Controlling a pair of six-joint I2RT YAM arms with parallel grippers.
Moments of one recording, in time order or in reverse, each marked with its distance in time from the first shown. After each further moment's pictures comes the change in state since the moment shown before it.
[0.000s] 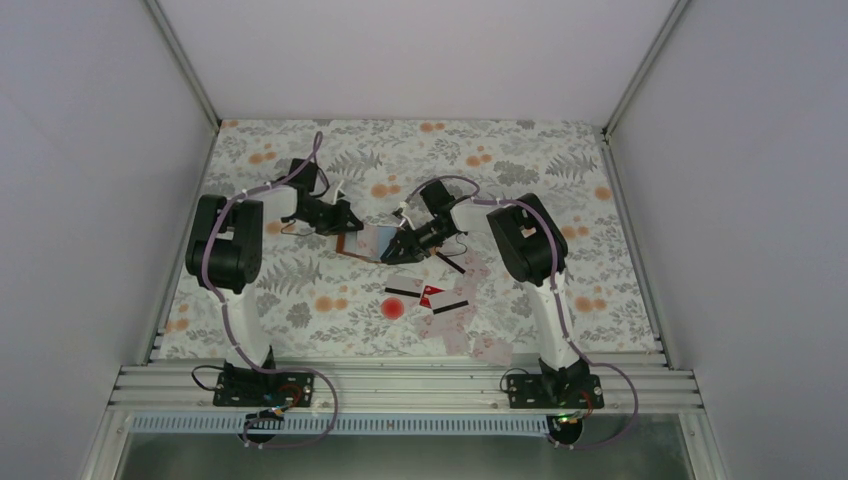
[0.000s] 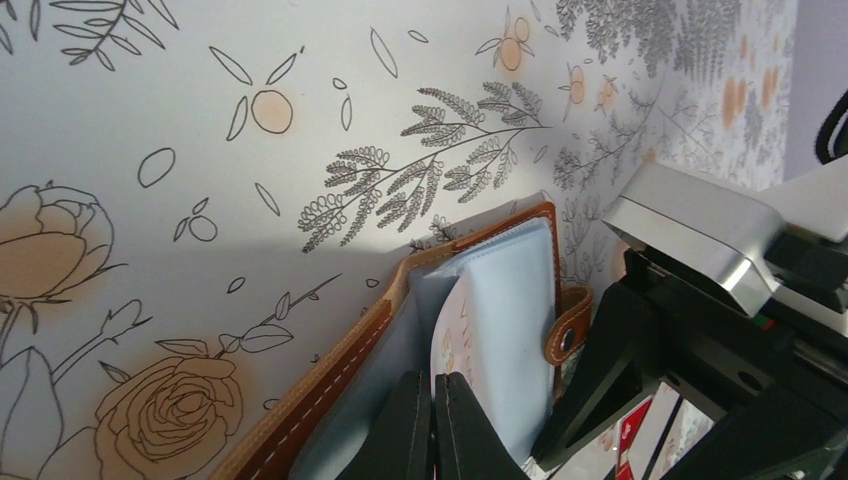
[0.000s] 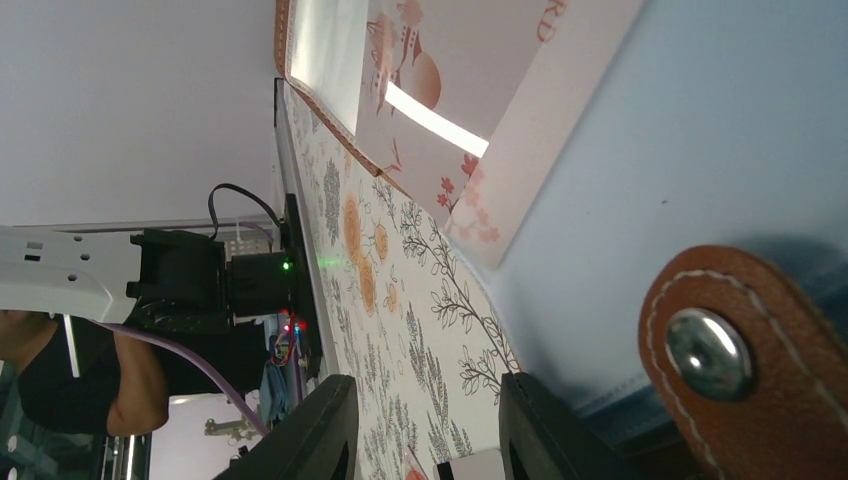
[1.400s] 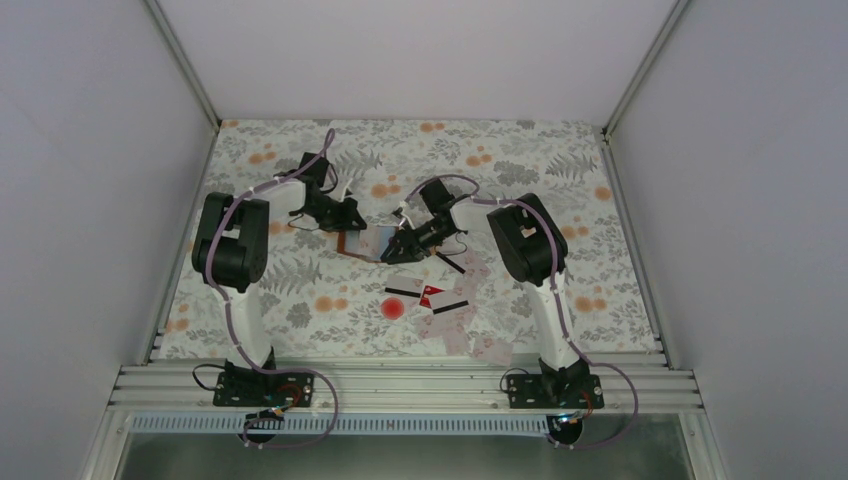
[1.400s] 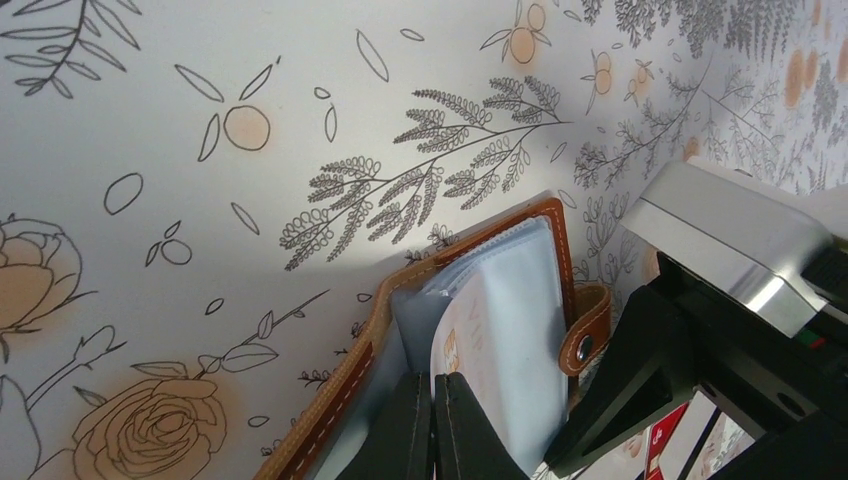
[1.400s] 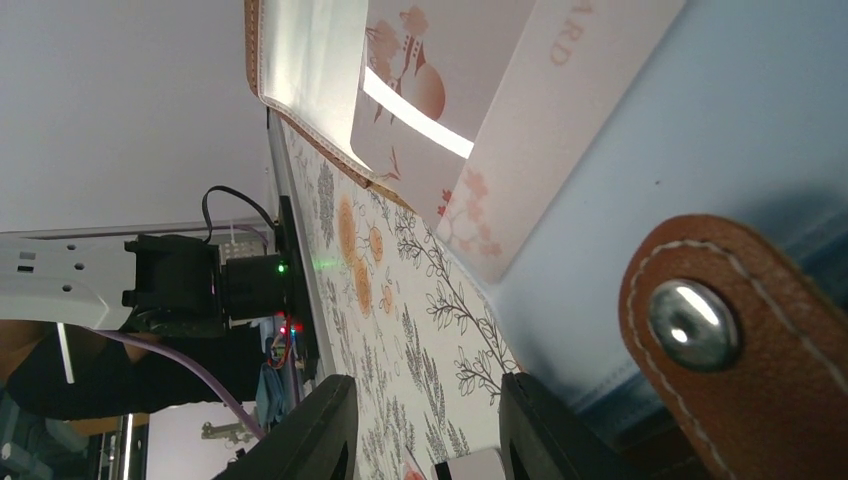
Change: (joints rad) left arm -0.057 0.022 0.095 -0.121 -0.121 0.033; right arm 0.000 0.000 0.011 -0.020 0.012 -0.002
